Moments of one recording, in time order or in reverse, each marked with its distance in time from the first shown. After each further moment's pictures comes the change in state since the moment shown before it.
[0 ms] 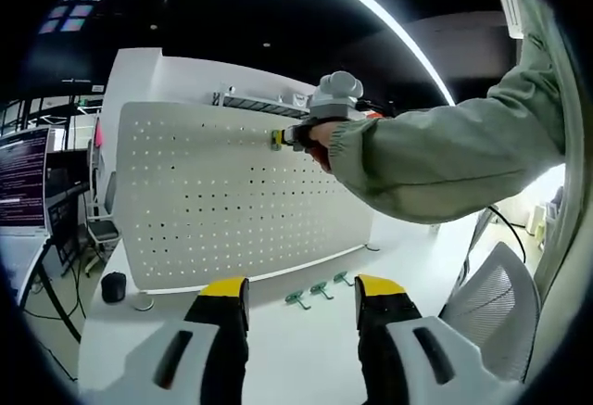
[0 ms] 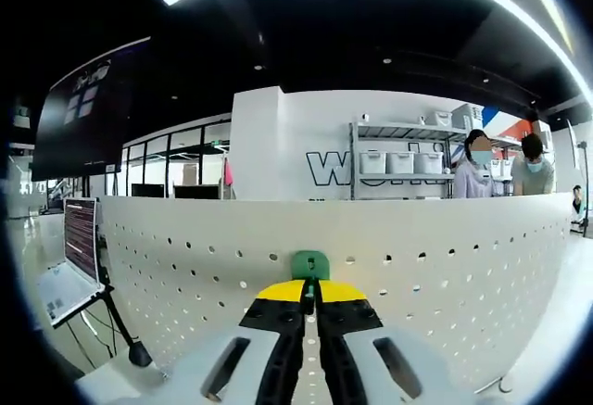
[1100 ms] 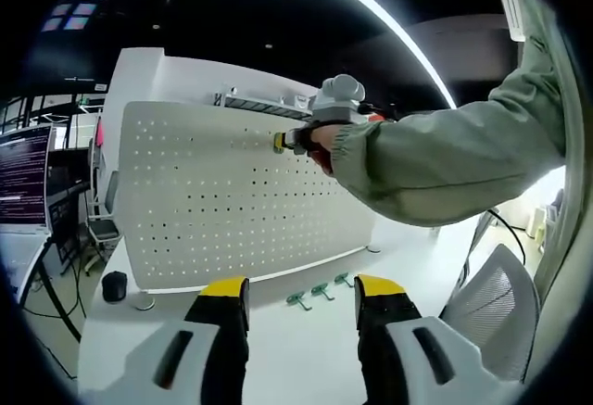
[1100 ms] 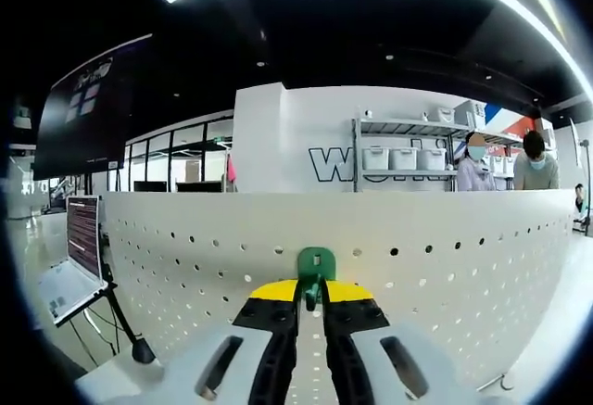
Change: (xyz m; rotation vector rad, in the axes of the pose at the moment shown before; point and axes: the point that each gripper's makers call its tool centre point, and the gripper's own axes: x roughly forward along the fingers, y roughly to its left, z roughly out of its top) left arm -0.003 0.004 0.002 -0.007 -0.008 0.004; right arm -0.002 0.007 -0.005 -0.003 0.017 0.016
